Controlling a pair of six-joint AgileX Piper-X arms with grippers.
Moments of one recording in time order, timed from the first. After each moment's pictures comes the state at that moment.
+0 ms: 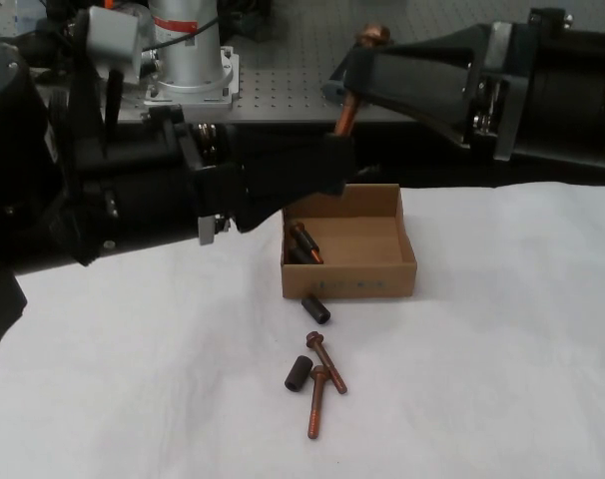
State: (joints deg) left arm -27.7 70.9 -39.9 -38.8 48.0 -36.3; right arm 34.8 67.8 -48.6 -10.7 -40.6 38.6
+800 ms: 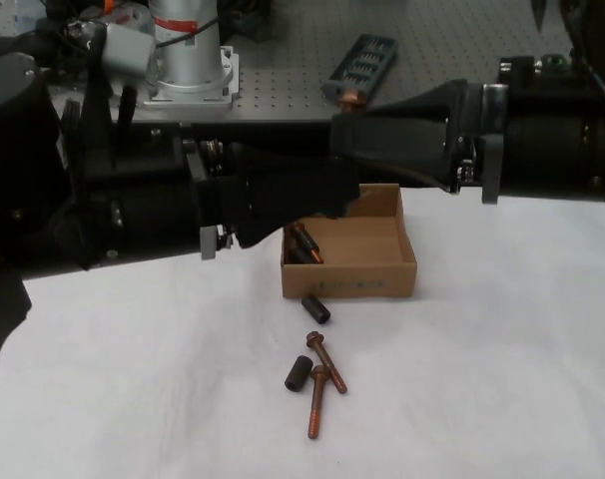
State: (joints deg) left arm -28.5 71.7 -40.0 -35.8 50.3 -36.6; right arm 37.5 67.9 -48.3 -4.1 -41.1 34.9
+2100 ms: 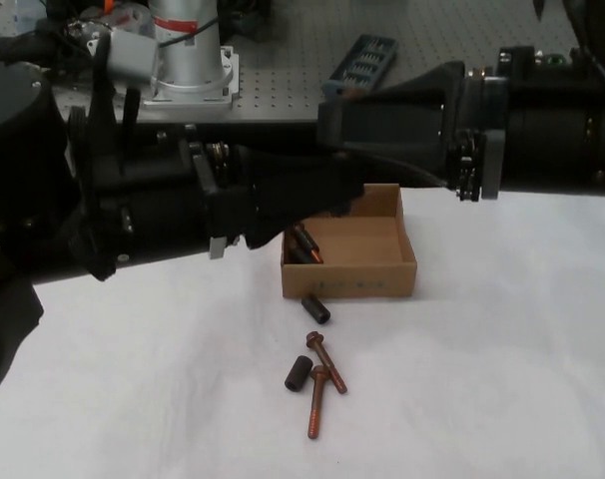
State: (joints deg) left arm -28.8 72.8 -39.4 -40.4 48.6 -35.1; right arm 38.6 67.1 -50.2 0.0 -39.3 30.7
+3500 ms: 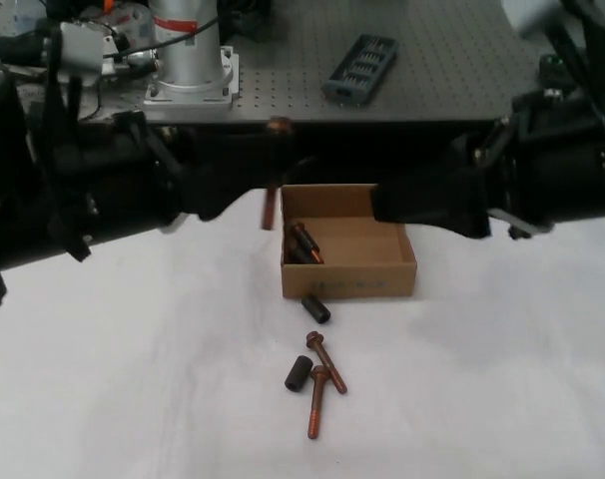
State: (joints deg) left arm -21.5 73.2 -40.6 -32.6 41.5 -25.5; right arm 36.4 64.5 -56.7 34.5 -27.4 8.7
